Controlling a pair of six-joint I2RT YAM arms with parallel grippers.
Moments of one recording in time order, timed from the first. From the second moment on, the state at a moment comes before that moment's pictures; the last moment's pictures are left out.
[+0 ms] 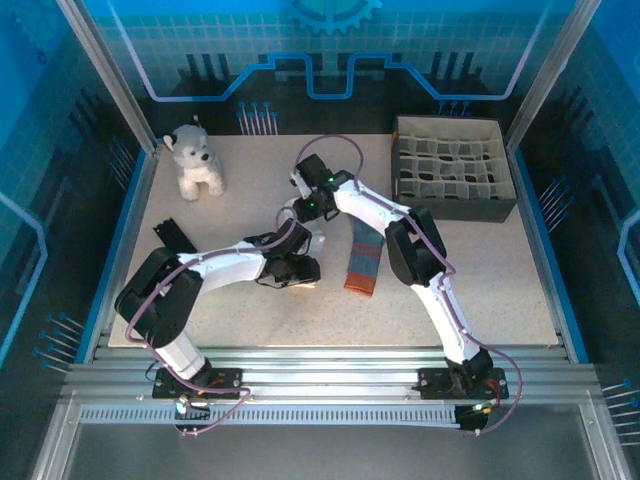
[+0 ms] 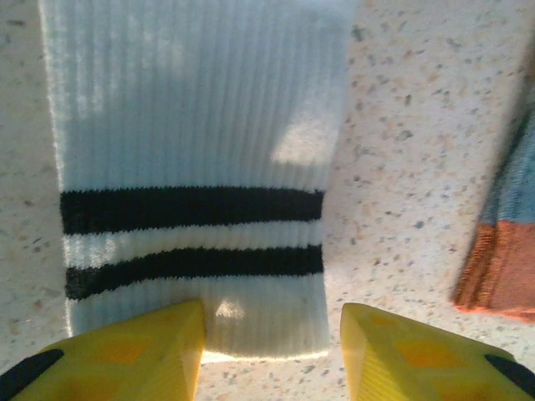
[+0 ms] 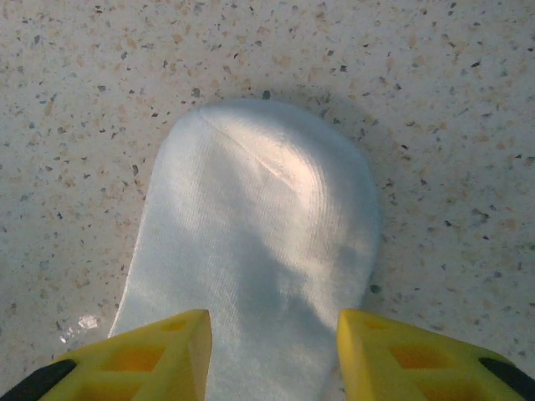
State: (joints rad) left arm -0.61 1.66 0.91 -0.39 0.15 -0.76; right arm 0.62 2.43 2.09 -0.71 -0.05 0.09
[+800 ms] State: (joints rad) left arm -0.42 1.11 0.77 -0.44 0.35 0.28; right arm 0.68 1.54 0.90 -0.14 -0.17 -0.19
